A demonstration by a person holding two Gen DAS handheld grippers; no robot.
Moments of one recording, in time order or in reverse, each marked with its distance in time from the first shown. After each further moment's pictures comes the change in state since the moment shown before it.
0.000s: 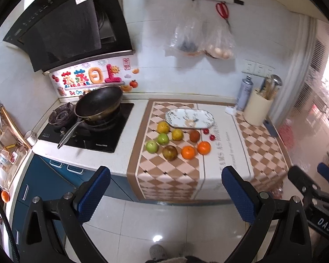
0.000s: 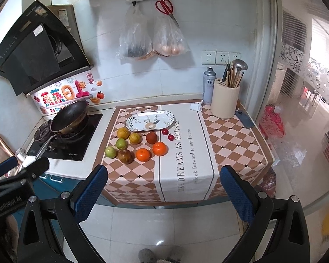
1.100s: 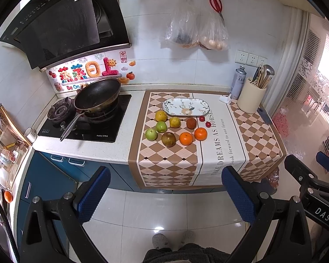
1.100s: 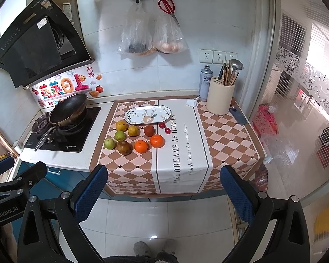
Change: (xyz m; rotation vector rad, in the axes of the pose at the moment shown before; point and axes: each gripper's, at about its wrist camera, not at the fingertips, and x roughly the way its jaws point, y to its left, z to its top) left arm -0.030 0.013 -0.027 0.045 0.065 -0.051; right arm -0.046 0.016 -0.014 -0.025 0.035 -0.050
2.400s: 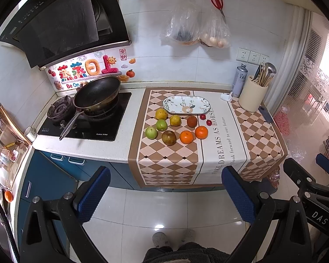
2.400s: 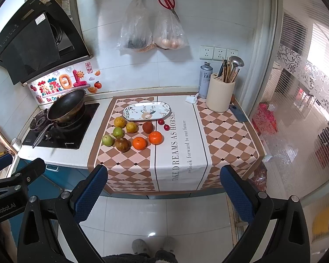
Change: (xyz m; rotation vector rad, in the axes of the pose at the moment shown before) left arm 0.013 0.006 0.004 0.002 0.008 0.003; right arm 0.012 -0.001 -0.003 0.003 0.016 -0.010
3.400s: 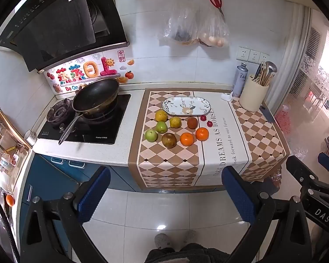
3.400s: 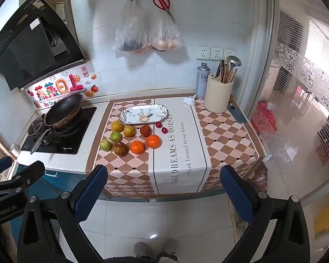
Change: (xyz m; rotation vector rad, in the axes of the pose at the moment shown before) left arm 0.000 0.000 0.000 0.005 0.001 0.009; right arm 0.011 -0.008 0.009 0.026 -0.007 0.007
